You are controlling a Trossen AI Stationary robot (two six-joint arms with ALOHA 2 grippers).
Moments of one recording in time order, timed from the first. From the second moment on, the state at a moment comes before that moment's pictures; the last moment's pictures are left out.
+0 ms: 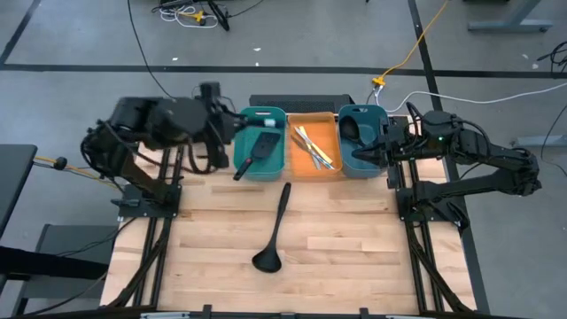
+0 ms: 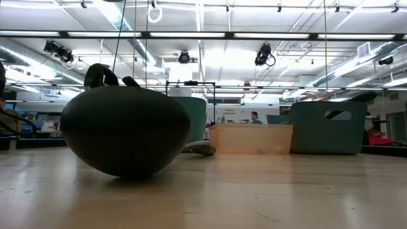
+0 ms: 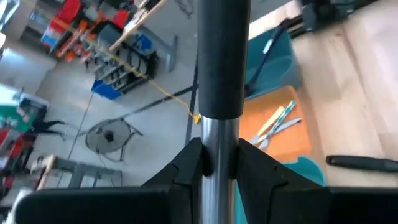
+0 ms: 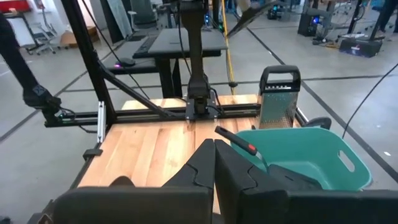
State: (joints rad) left arm -0.10 1.55 2.29 -1.31 -0.61 0.44; right arm -0.11 0.84 1.13 -0.51 -0.15 0.03
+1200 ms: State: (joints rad) left arm 0.41 1.53 2.08 -0.95 -0.32 0.22; right arm -0.11 0.84 1.13 -0.51 -0.15 0.06
